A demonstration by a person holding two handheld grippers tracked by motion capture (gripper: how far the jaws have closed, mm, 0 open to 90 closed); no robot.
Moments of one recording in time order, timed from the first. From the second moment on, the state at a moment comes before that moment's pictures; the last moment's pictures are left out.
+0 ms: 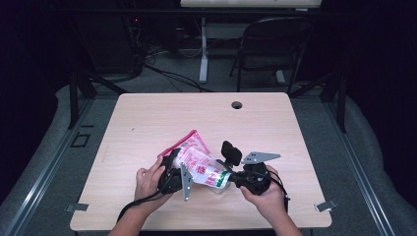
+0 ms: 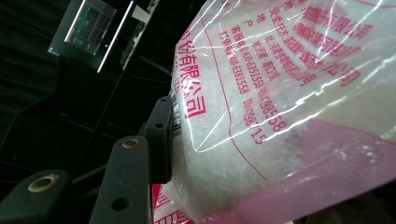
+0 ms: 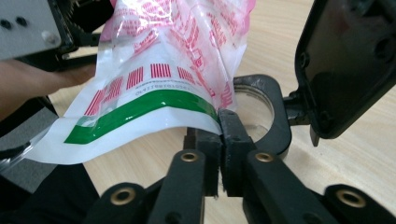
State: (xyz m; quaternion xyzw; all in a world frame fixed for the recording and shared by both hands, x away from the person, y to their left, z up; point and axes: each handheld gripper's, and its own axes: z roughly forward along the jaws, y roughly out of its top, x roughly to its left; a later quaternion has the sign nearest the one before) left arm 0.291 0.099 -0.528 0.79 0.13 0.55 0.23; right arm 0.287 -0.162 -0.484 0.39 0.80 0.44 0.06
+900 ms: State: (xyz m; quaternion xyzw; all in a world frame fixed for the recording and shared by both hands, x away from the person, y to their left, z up) left arm 0.294 0.105 -0.526 0.79 0.14 0.55 0.24; right arm 0.290 -0.181 -0.477 0.39 0.82 0.42 0.06
